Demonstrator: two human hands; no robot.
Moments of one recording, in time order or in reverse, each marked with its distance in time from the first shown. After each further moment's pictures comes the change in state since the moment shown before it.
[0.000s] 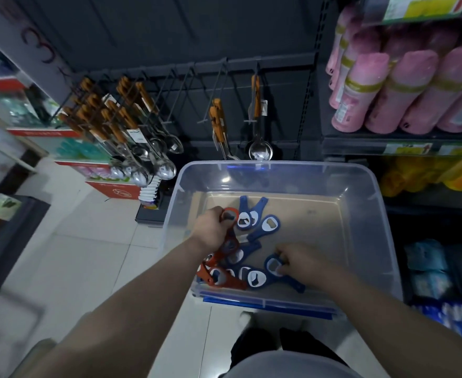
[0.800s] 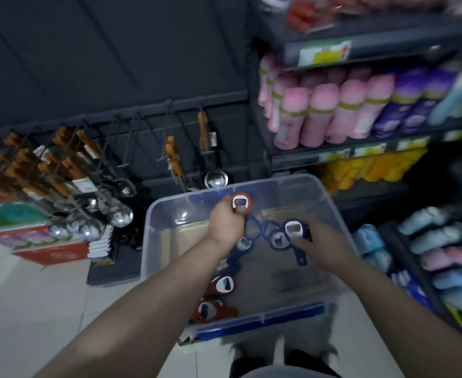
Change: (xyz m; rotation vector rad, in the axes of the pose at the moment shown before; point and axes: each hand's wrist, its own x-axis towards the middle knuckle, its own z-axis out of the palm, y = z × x) left_hand 0.014 0.084 0.004 -0.315 0.021 0.263; right_hand -0.076 -0.011 -0.050 0.235 0.599 0.308
